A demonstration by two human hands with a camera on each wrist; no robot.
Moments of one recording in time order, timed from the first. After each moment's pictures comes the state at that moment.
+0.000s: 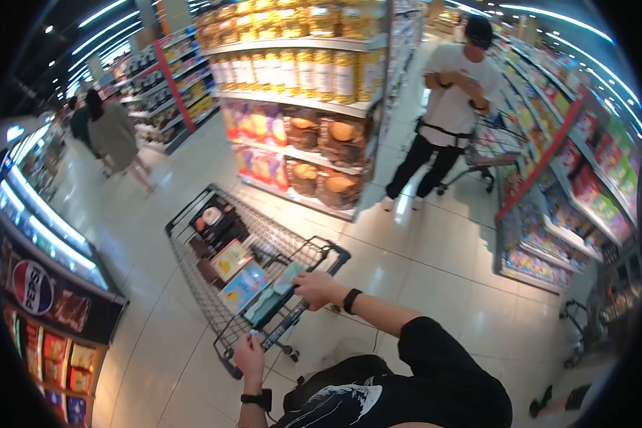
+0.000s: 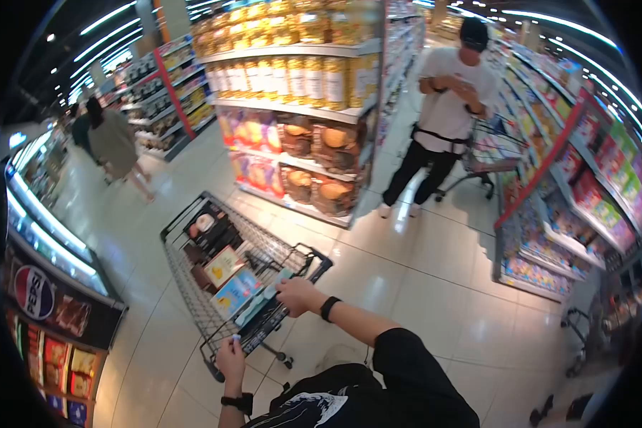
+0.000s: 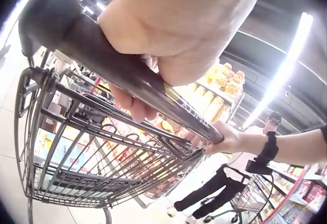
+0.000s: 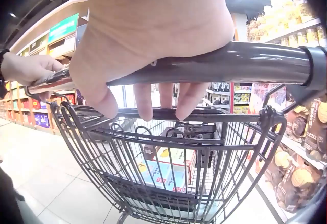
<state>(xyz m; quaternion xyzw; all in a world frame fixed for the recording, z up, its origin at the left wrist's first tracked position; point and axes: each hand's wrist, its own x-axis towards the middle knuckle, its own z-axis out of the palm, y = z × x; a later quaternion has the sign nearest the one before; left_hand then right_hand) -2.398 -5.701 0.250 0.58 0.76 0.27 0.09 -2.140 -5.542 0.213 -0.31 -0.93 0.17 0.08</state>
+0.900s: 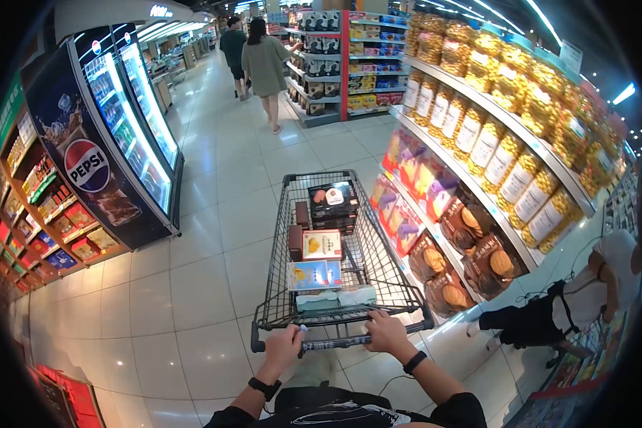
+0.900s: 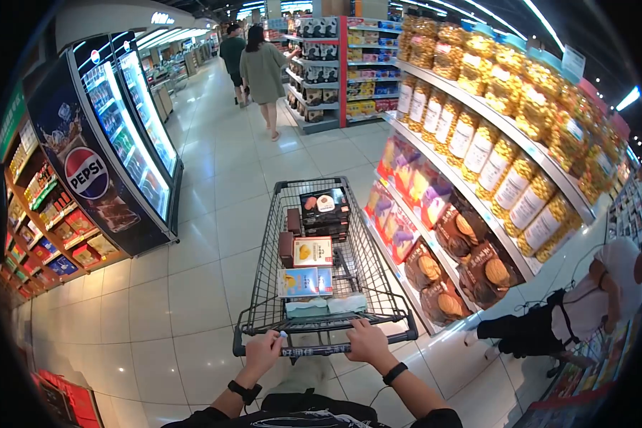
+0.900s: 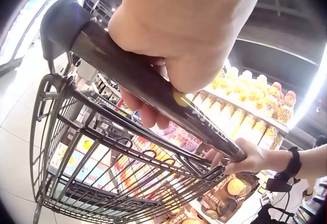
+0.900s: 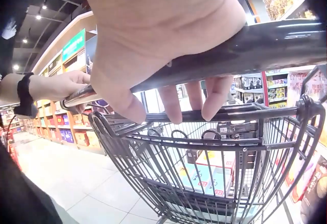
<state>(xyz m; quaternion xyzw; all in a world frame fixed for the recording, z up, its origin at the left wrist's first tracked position) -2.474 -5.390 0.228 0.52 0.82 0.23 0.10 -2.224 -5.223 0.185 -0.27 -0.94 0.17 0.09</state>
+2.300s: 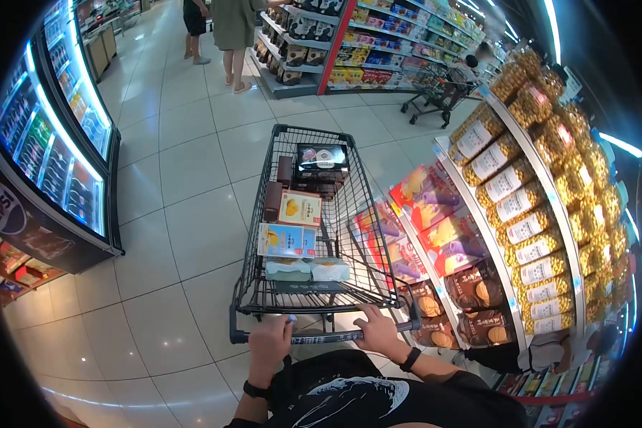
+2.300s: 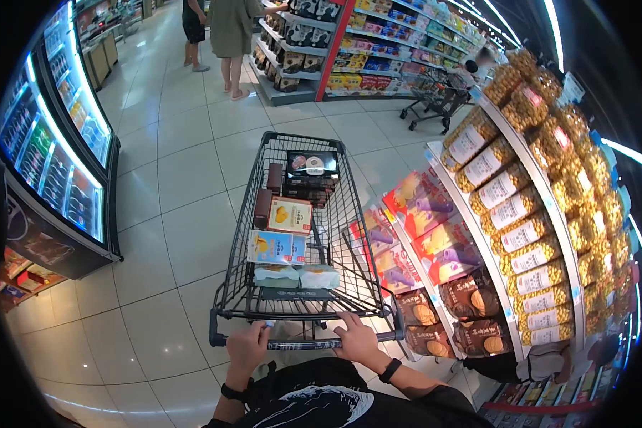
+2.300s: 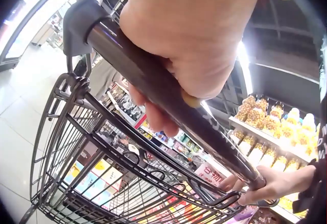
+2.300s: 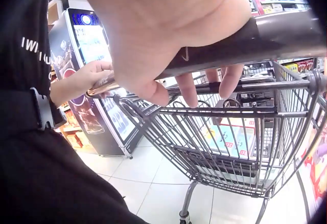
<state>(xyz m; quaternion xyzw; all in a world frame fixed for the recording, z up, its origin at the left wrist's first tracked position) -2.817 -5.033 0.224 0.56 0.80 0.23 0.08 -2.562 -4.901 0.201 -0.32 -0.92 0.21 -0.02</state>
